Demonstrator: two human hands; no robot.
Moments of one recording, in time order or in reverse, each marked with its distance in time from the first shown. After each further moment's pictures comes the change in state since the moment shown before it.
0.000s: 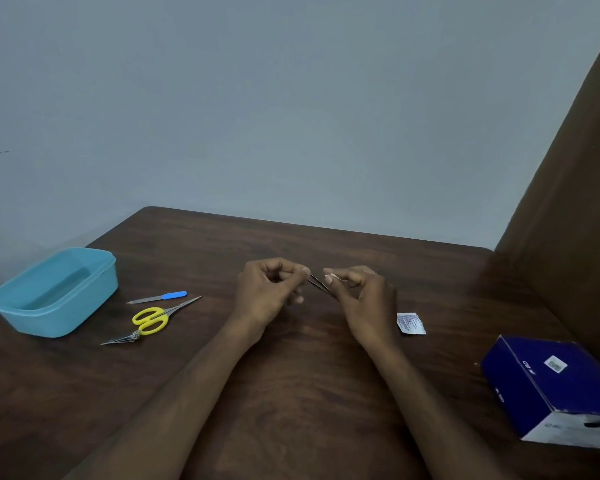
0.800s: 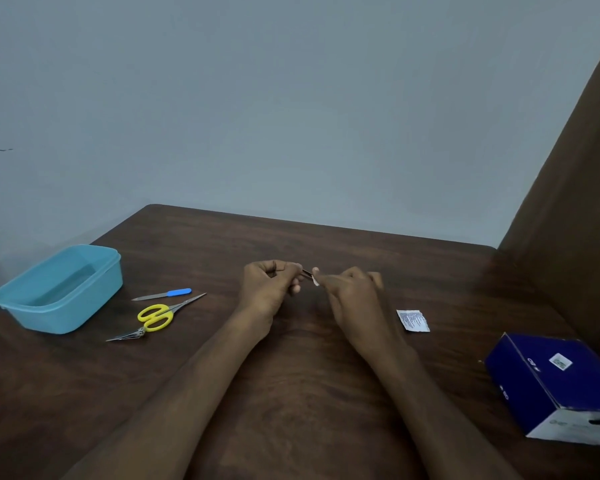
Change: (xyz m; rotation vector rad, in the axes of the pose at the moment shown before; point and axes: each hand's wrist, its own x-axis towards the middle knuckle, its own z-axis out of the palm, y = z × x) left_hand 0.009 -0.006 0.002 -0.134 0.115 -0.204; right_hand -0.004 -0.004 0.006 -0.566 -0.073 -0.518
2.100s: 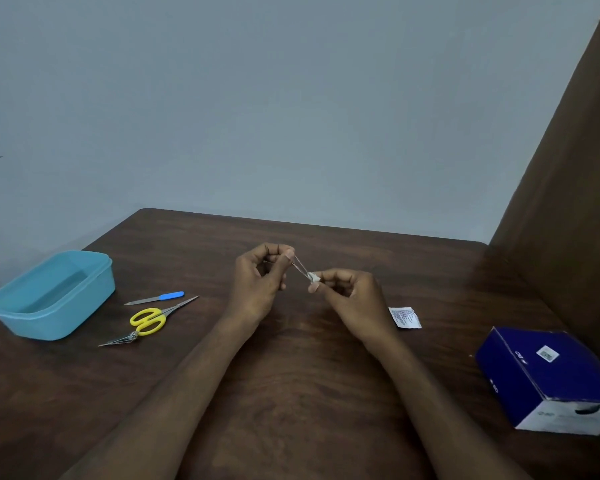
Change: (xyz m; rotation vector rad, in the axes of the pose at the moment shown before) left_hand 0.002 0.003 -0.007 0.103 -0.097 0.374; right_hand 0.000 0.005 -0.007 0.905 -0.152 0.581
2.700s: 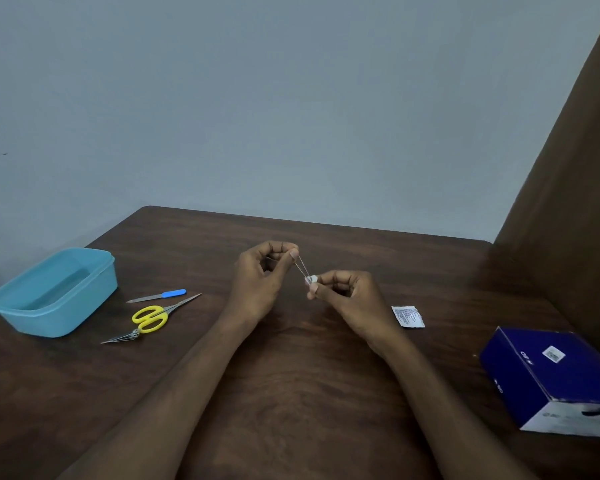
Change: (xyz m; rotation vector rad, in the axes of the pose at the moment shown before) left_hand 0.002 -0.001 -0.004 0.092 -0.025 0.051; right_hand -0.005 -0.008 -0.004 0.120 -0.154 0.024
